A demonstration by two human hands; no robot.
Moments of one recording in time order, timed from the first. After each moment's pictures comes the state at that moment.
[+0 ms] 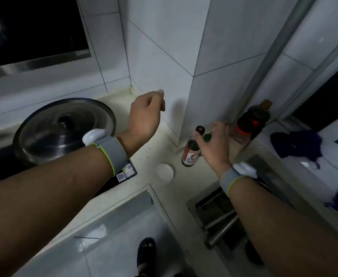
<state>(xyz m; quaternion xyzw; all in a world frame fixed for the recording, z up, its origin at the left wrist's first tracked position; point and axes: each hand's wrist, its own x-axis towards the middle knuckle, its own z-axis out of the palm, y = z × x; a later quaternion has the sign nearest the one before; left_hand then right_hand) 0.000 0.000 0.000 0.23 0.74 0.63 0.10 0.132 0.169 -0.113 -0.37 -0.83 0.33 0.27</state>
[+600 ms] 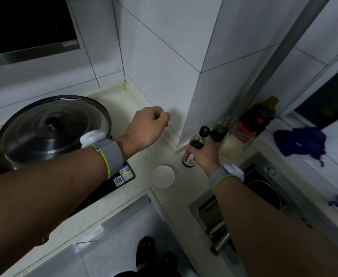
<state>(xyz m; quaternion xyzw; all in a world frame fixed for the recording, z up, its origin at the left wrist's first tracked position) -0.041 0.002 -0.053 0.30 0.83 0.44 0.16 0.092 0.173 -0.182 -0.46 -0.77 0.42 0.12</state>
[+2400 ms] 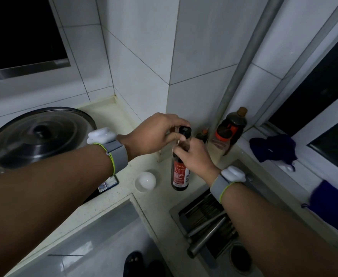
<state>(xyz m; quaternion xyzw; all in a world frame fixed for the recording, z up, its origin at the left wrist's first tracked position) 0.023 0.043 -0.005 0.63 0.72 0.30 0.05 0.152 0.172 -0.087 -0.24 -0.87 0.41 0.16</state>
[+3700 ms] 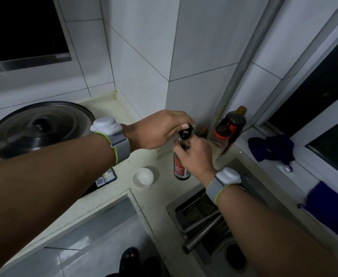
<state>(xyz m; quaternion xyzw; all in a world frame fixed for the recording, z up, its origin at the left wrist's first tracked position) 0.032 0.044 0.013 0.71 0.66 0.25 0.04 0.163 0.165 -0.086 -0.22 -0.90 0.25 0.29</state>
